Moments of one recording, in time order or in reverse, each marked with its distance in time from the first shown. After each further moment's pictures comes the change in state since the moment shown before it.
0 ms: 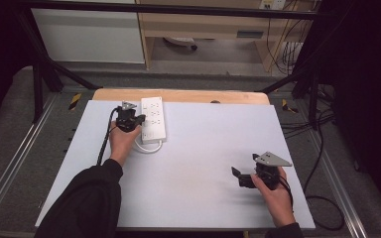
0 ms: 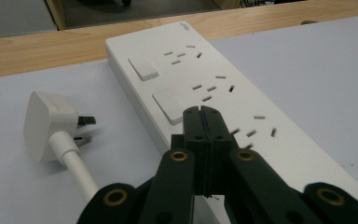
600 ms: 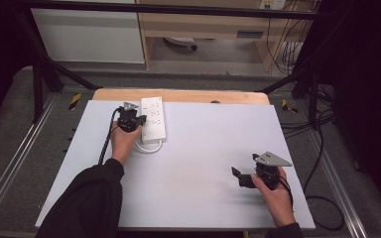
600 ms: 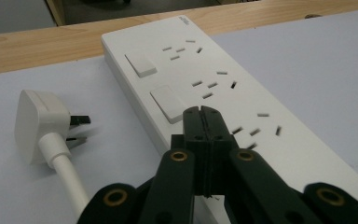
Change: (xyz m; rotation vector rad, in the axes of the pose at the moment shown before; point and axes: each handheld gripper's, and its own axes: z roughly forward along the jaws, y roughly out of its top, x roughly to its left) left arm -0.001 -0.001 0.007 0.008 0.005 0.008; right arm 0.000 0.000 0.000 0.001 0.001 0.001
